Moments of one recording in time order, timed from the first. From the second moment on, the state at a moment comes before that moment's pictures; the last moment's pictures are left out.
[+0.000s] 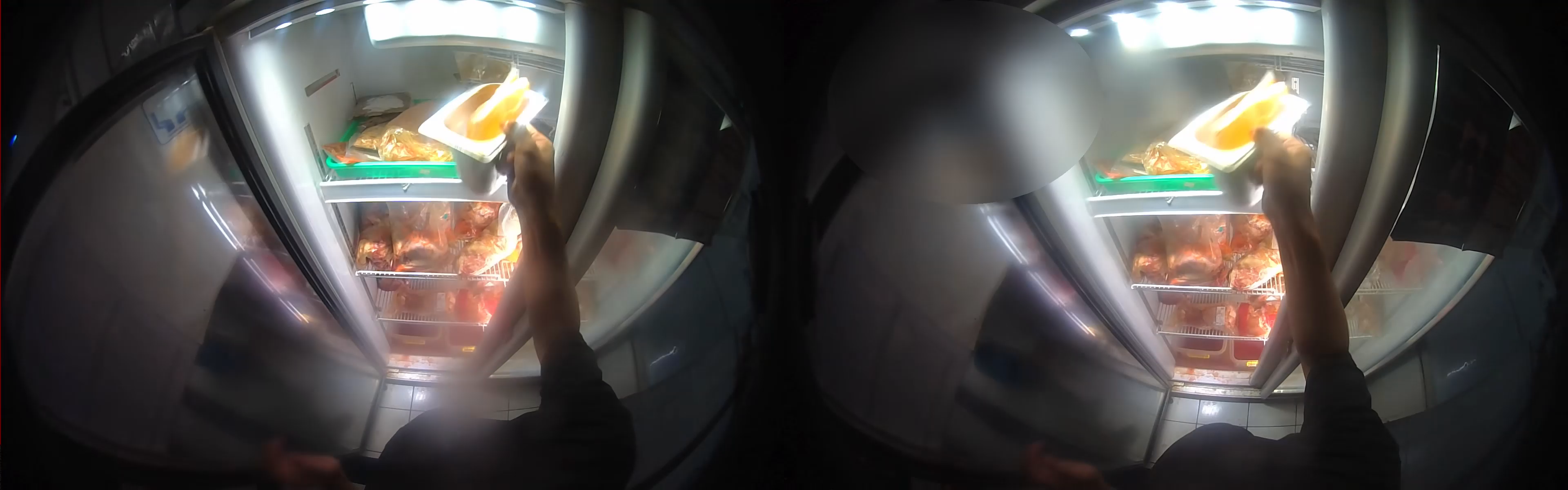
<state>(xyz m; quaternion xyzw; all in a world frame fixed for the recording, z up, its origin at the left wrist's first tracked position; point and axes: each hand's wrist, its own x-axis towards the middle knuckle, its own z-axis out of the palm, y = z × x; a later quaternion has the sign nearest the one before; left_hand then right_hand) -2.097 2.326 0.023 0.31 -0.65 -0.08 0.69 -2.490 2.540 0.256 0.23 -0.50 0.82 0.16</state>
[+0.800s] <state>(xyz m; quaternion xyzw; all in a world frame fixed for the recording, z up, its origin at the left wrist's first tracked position) -2.145 2.406 -0.021 0.29 -0.49 -0.76 0.32 -2.594 2.503 0.268 0.20 -0.73 0.59 0.28</state>
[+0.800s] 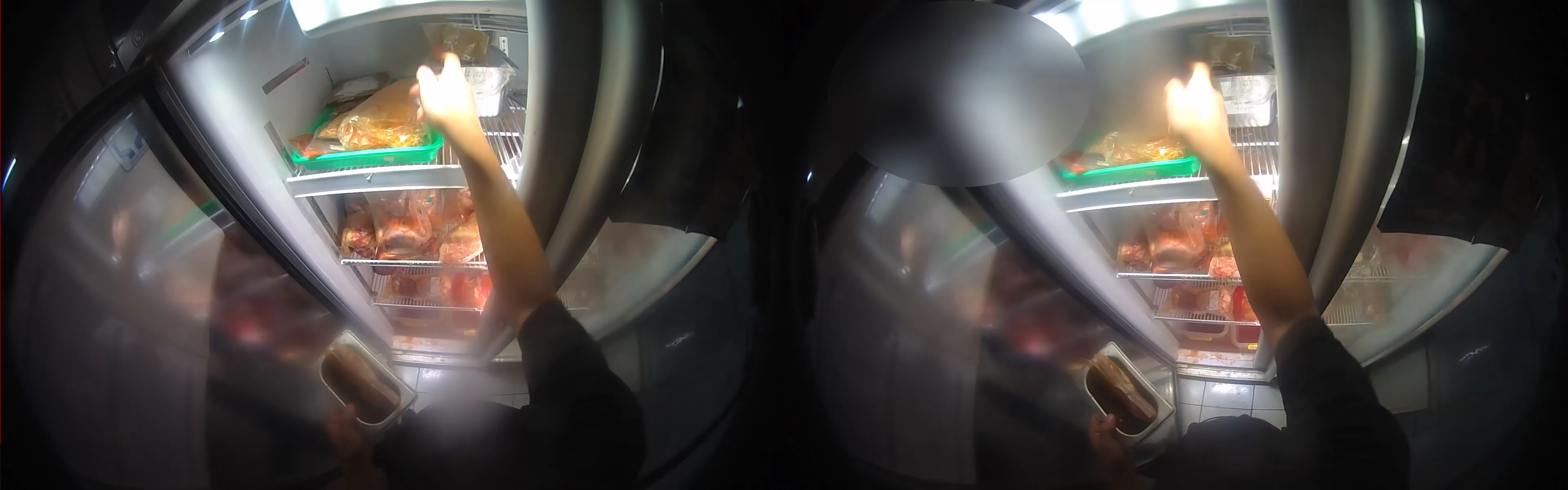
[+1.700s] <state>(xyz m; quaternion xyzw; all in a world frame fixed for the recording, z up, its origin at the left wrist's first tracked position) -2.122 2.436 -0.020 0.27 -0.53 -0.76 0.26 -2.514 2.562 0.267 0.27 -0.75 0.38 0.48</state>
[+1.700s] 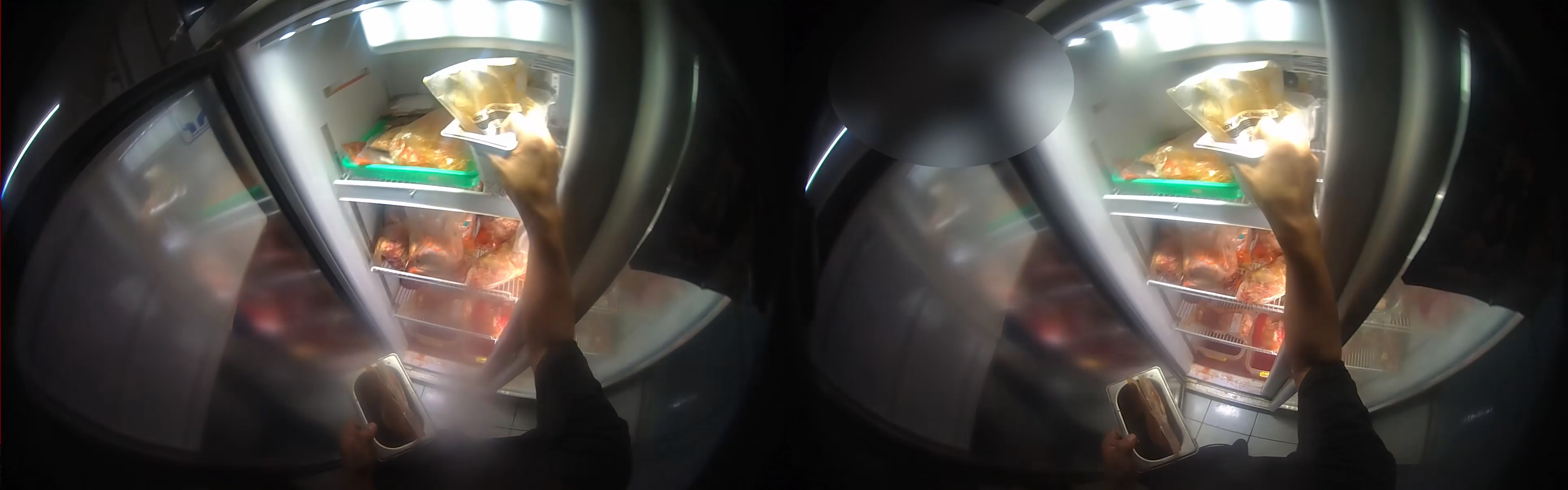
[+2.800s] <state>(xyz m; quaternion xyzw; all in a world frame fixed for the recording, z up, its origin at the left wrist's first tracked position) -1.811 2.313 -0.080 0.25 -0.54 -0.81 0.04 -1.962 2.674 -0.244 0.12 -0.96 0.24 0.04</state>
